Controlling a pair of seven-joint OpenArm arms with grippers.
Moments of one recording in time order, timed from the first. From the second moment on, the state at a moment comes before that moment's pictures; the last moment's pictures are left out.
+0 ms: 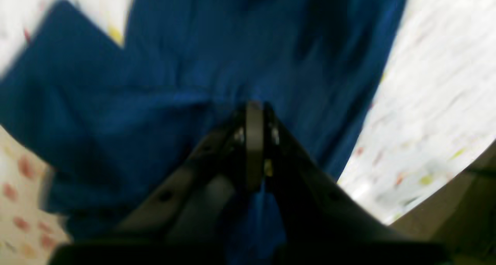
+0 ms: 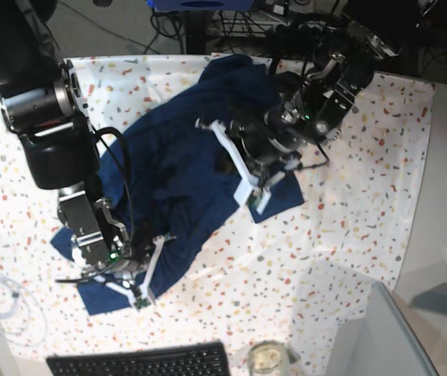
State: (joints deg) left arm 1.7 -19.6 32.1 97.8 -29.6 6.5 41.0; right arm 30.5 2.4 -15.4 44.2 -2.1 10.7 -35.4
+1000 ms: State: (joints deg) left arm -36.9 6.7 69.1 19.9 -28.5 -2.8 10.5; right arm -11.1 -2.4 -25.4 93.8 -2.0 10.1 -61.3
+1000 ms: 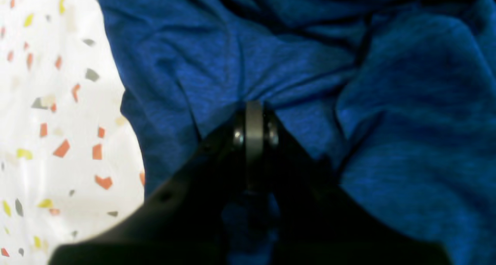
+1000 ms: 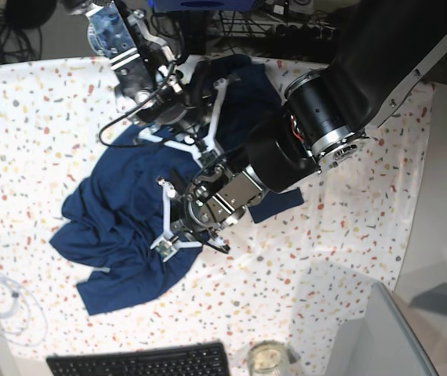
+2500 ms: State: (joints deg) left arm -33.2 -8.7 34.2 52.4 -27.5 4.7 38.7; right arm -6.4 4.4 -10.6 102.2 4.4 14.4 -71.1
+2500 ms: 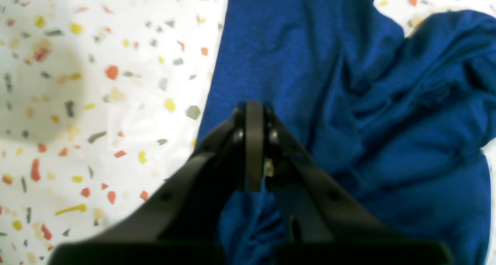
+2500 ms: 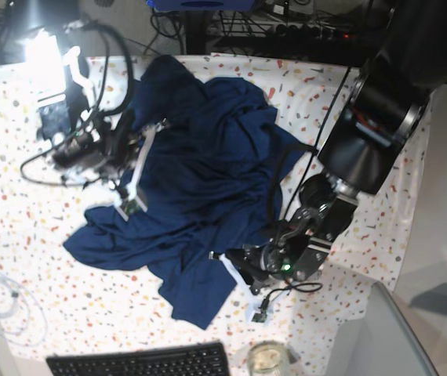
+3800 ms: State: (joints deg) left arm -18.3 -15.5 23.1 55.0 -7.5 4.6 36.5; right arm 20.9 21.6 -7.3 42.8 4.0 15.2 -42.9
